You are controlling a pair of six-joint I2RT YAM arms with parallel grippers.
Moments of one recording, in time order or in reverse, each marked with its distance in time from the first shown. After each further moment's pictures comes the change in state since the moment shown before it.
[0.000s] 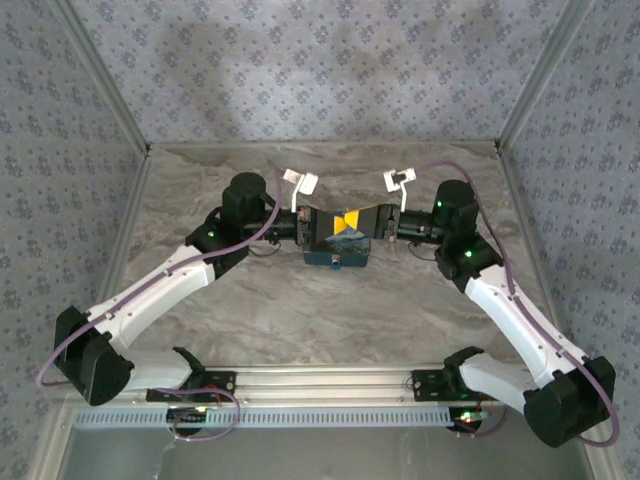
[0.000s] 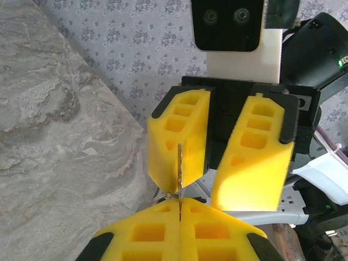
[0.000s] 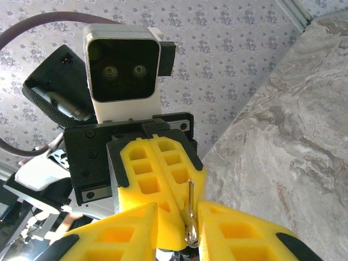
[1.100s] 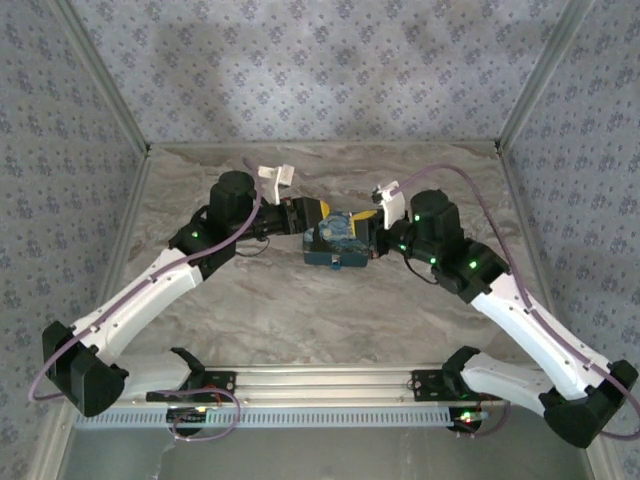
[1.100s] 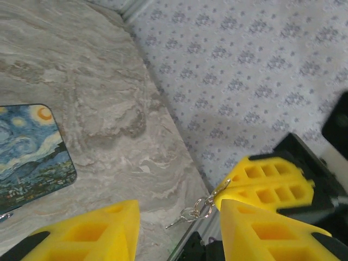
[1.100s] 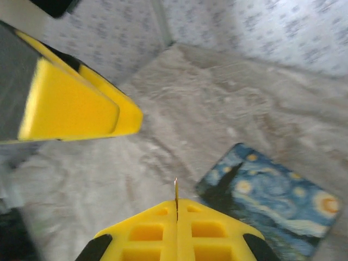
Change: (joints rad) left arm 0.040 -0.064 0.039 -0.208 -0.286 -0.057; right arm 0.297 -0.055 0.154 -0.496 0.800 -0.621
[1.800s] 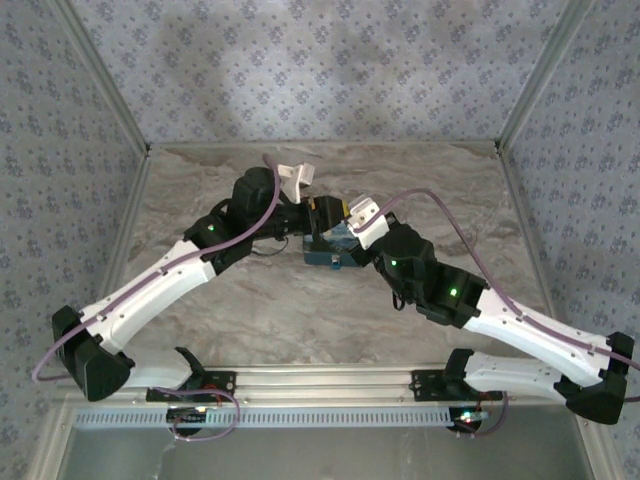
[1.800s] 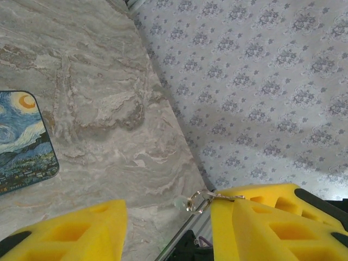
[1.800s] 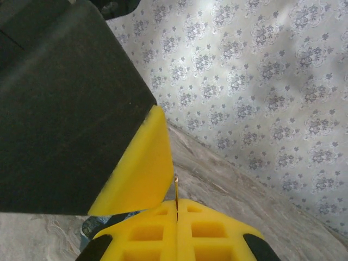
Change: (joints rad) left arm -0.126 0.085 0.136 -0.100 -0.121 -0.045; right arm 0.338 -0.009 -0.076 0.222 0.716 -0.370
